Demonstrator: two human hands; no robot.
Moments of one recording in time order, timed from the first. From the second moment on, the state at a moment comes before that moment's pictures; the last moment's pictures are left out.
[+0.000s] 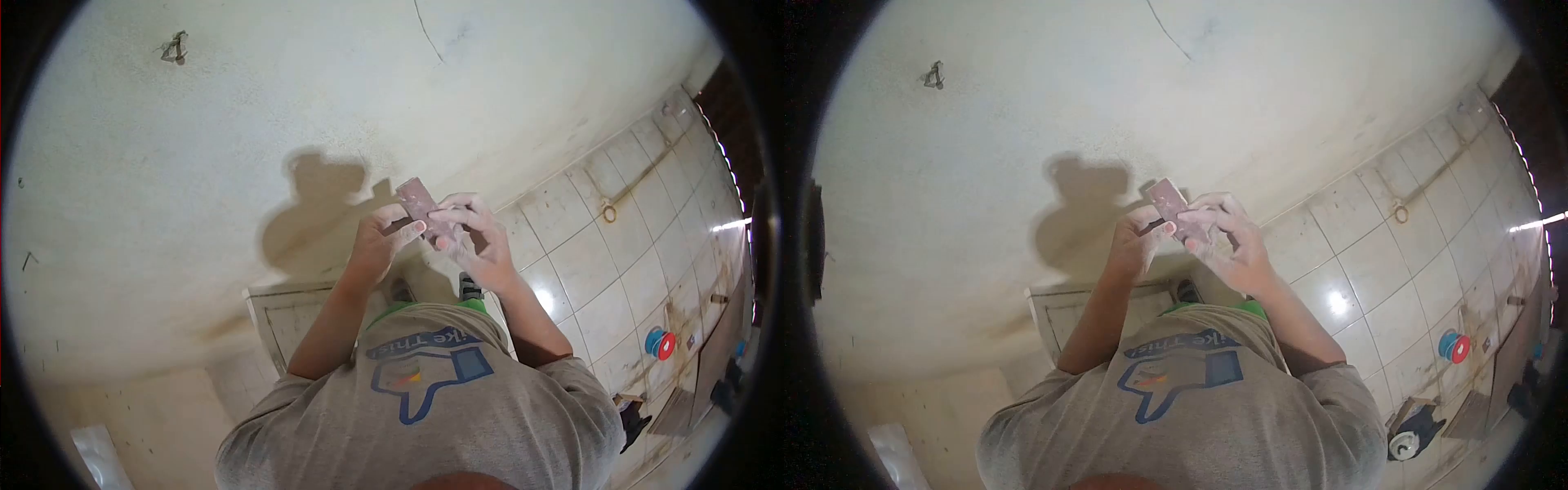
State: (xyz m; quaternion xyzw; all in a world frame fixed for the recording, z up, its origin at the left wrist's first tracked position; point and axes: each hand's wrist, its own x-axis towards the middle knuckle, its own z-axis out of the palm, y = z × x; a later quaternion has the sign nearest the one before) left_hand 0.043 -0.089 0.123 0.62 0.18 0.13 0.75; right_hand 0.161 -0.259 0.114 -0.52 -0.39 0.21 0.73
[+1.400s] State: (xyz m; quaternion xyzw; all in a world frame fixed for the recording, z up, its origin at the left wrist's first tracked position) left_hand -0.012 0.012 0.122 0.51 0.11 -0.04 0.86; right_hand 0.102 -0.179 0.152 -0.64 -0.54 0.03 0.54
